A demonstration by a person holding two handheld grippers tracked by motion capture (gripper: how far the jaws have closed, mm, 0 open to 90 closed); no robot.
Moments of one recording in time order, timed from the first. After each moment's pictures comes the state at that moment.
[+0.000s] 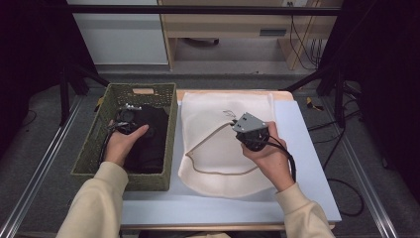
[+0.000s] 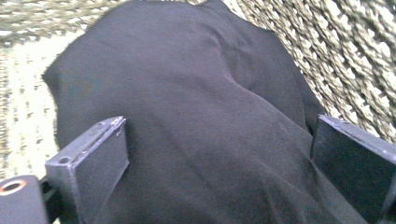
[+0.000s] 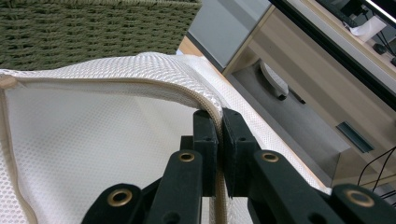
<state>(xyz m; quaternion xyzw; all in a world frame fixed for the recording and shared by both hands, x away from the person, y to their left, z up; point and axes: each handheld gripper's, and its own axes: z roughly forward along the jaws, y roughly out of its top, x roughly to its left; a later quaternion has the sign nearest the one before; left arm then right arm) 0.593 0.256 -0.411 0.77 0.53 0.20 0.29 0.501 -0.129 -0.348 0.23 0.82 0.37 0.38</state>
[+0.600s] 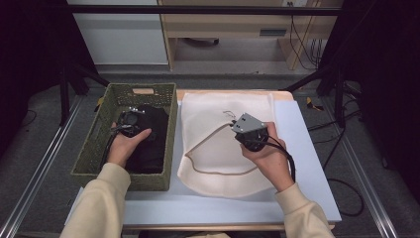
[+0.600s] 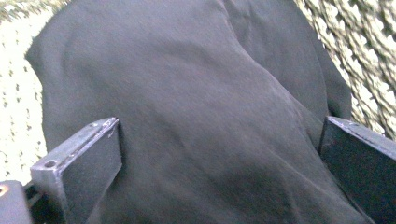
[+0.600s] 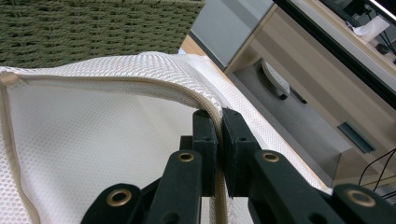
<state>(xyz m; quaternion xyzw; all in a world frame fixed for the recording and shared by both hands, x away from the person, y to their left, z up) 0.594 0.250 -0.424 0.78 0.54 0.19 0.25 0.501 -0.127 -0.349 0.22 0.82 0.36 0.38</state>
